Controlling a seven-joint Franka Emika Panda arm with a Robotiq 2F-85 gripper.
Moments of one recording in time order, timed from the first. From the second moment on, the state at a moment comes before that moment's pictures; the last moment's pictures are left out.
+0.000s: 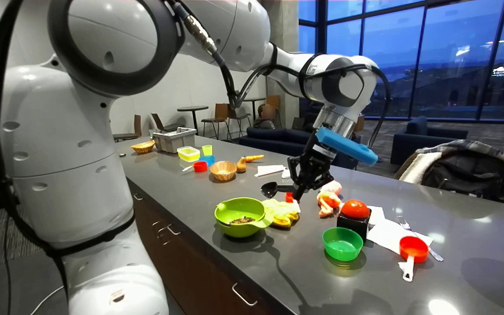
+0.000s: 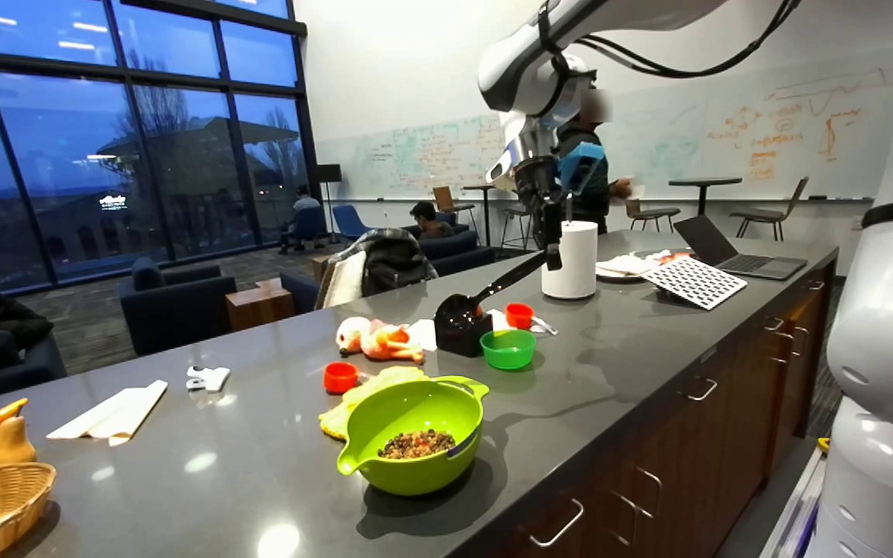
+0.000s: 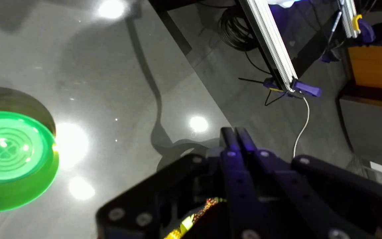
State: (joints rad) arm -0.11 -0.05 -0.12 -1.95 0.16 1.44 -1.12
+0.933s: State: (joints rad) arm -0.19 -0.09 -0.23 -2.28 0.36 1.48 -1.04
